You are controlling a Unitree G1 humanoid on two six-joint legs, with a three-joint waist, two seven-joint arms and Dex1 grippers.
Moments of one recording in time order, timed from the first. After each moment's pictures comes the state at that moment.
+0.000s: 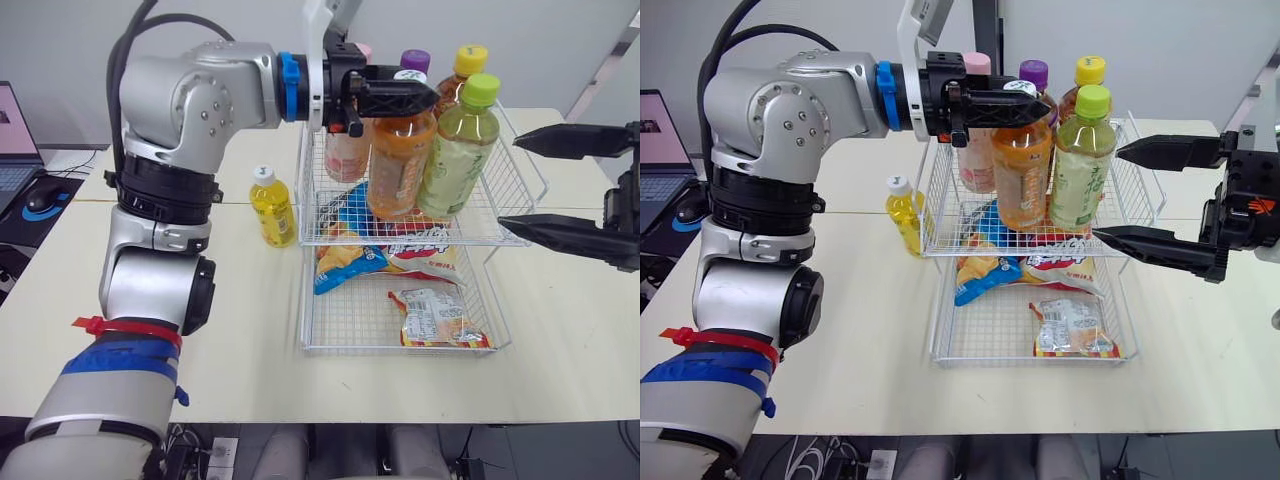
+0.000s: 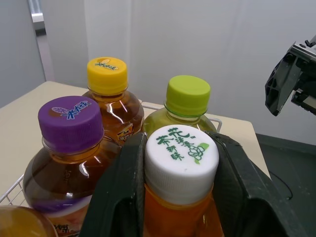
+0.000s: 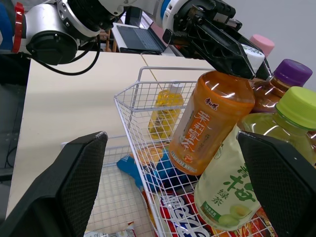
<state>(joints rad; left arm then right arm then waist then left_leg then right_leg) -1.40 0.43 -0.11 0.30 -0.65 0.95 -0.93 -0.52 -1.20 -0.52 -0.50 1.09 0.86 0.96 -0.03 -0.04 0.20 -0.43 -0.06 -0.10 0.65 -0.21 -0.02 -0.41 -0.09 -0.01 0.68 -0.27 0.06</state>
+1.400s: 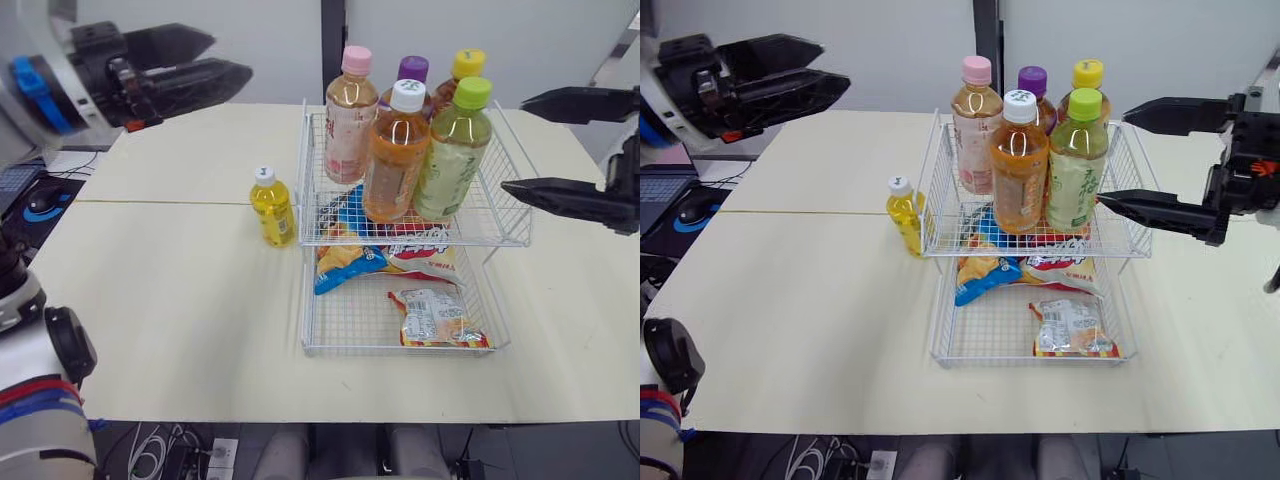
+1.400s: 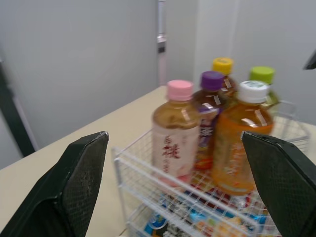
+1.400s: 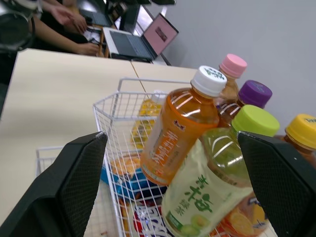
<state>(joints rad) -0.96 0.94 0.37 -0.12 -0.77 1.07 -0.81 -0.69 -1.18 -0.35 -0.36 1.01 0.77 1.01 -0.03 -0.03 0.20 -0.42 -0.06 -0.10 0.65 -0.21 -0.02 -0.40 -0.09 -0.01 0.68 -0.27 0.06</state>
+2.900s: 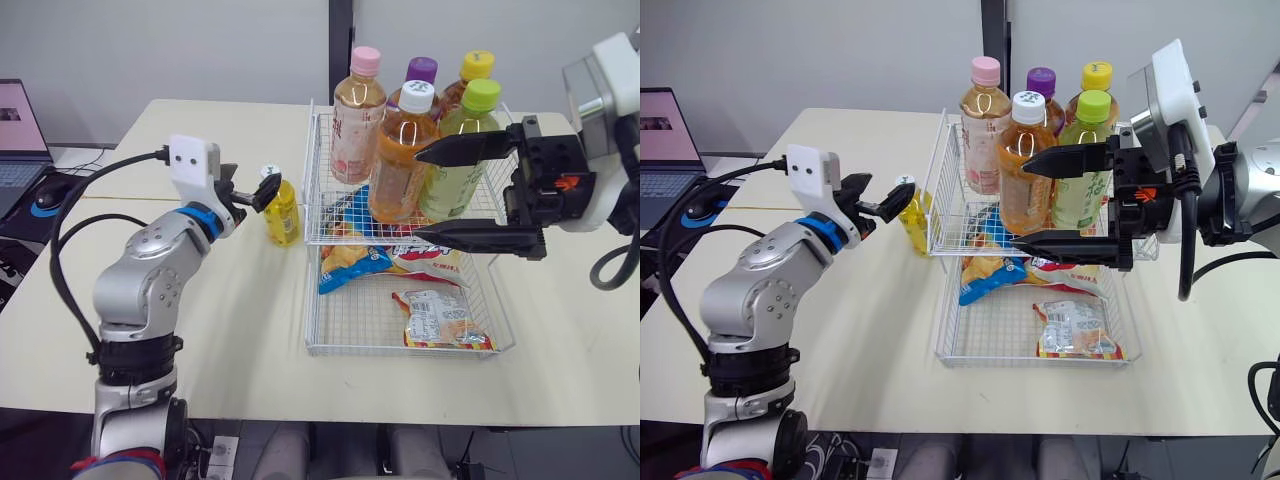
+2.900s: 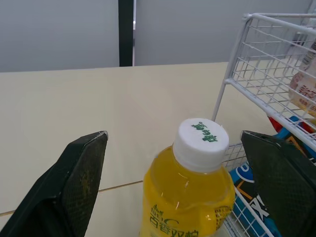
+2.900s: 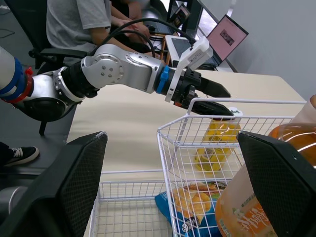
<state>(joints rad) -0.61 0.44 0.16 -0.15 -0.46 0.73 -0.27 -0.88 -1.00 -0.12 -0.46 1.04 0.94 0.94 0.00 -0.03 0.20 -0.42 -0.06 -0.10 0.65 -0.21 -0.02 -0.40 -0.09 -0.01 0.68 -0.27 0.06</state>
